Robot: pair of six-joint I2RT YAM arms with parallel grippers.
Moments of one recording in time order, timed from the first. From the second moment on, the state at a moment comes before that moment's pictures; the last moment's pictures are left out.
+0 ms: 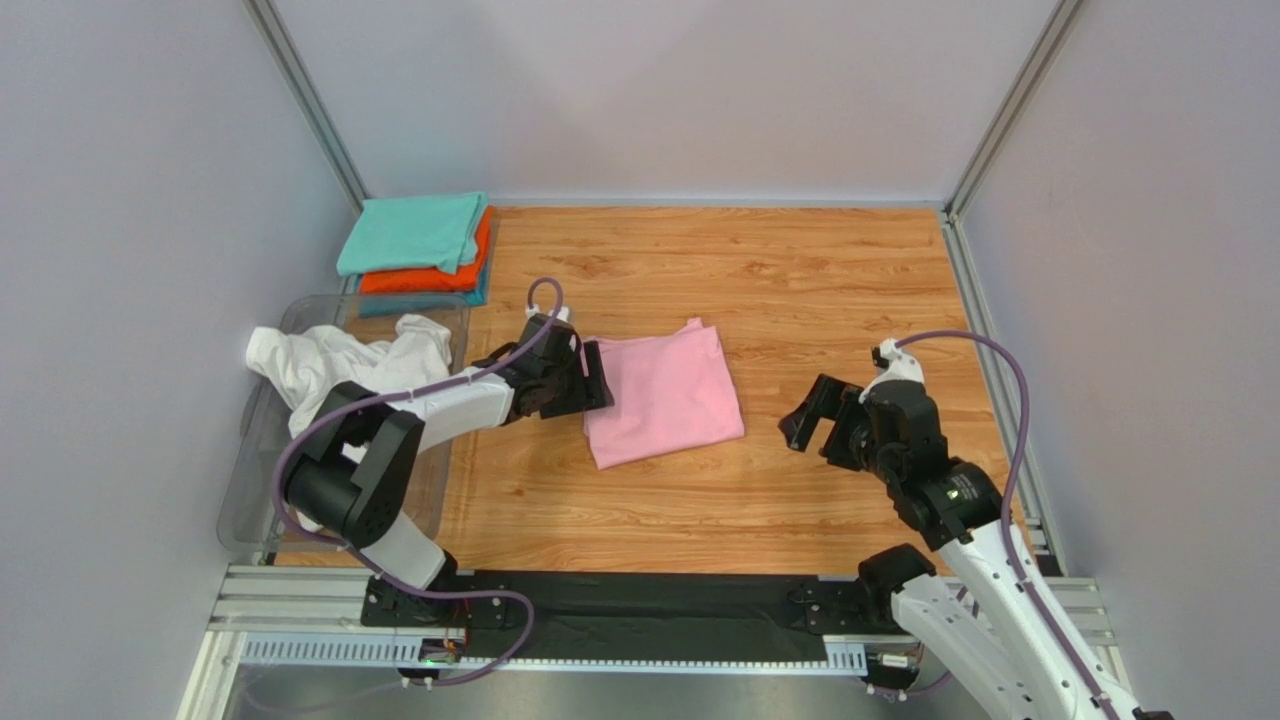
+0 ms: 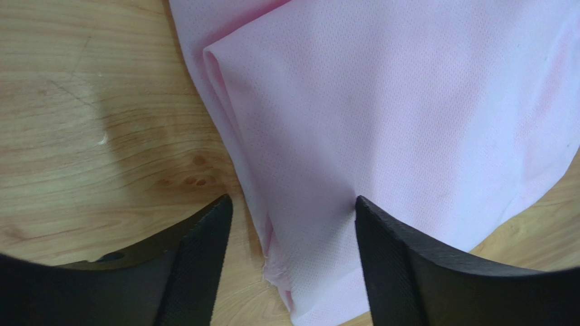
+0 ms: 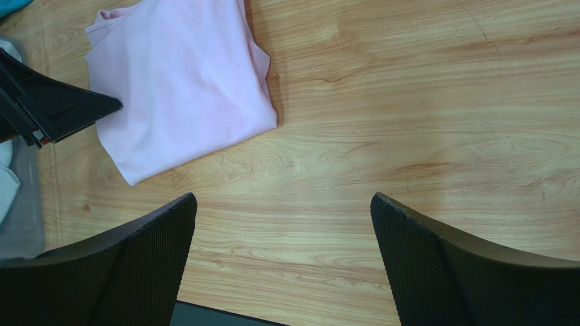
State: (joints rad) left arm -0.51 1.58 0.79 -0.10 0.05 -0.63; right arm 0.38 0.60 0.62 -0.66 0.05 0.61
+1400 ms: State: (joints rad) left arm -0.39 1.86 1.41 -0.43 -0.36 0.07; right arm 0.38 0.65 0.53 -0.62 0.13 0.60
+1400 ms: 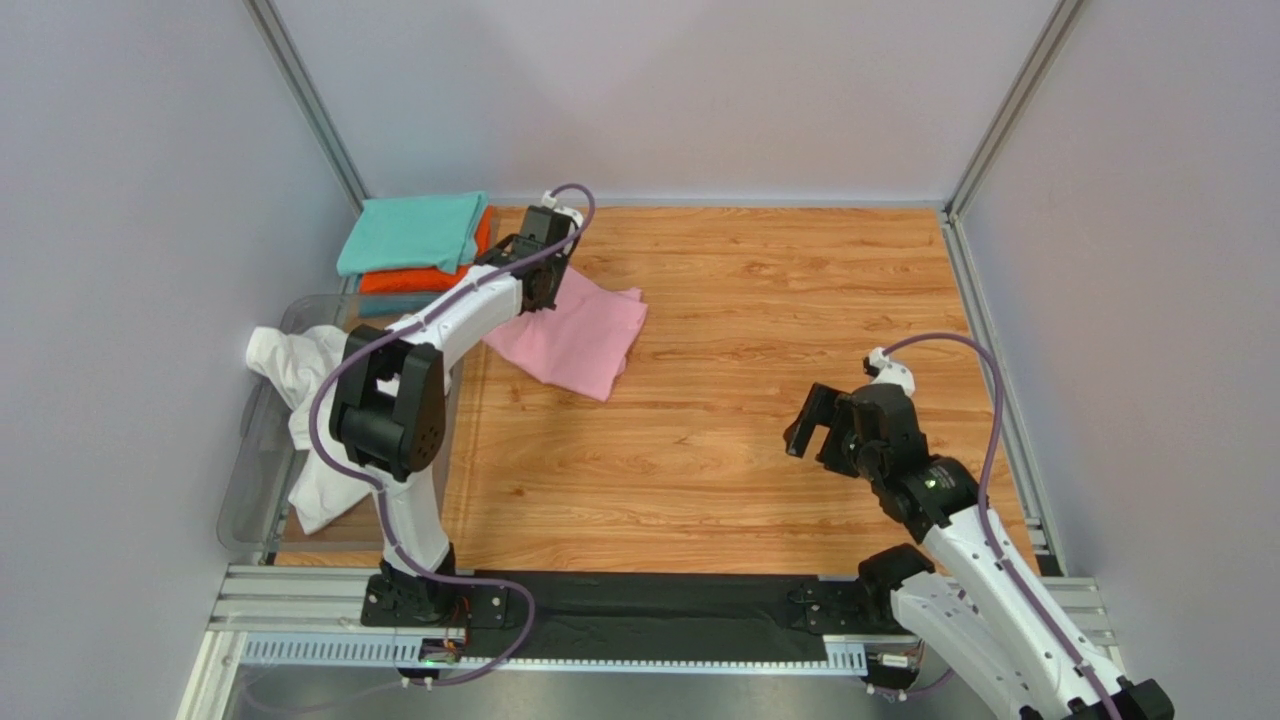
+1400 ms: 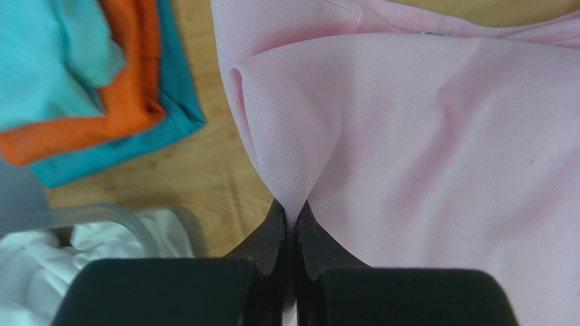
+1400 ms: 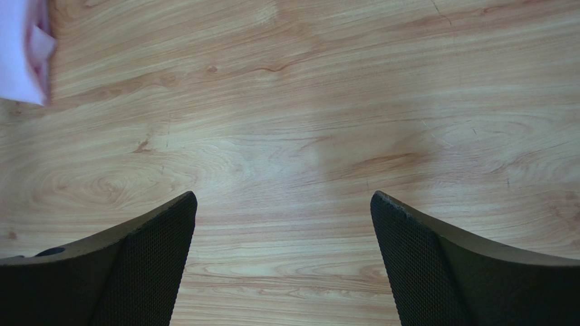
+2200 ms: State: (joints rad) left arm -0.15 2.09 1.93 -0.48 -0.38 0.40; right arm 0.38 0.76 0.52 -0.60 0.23 0.59
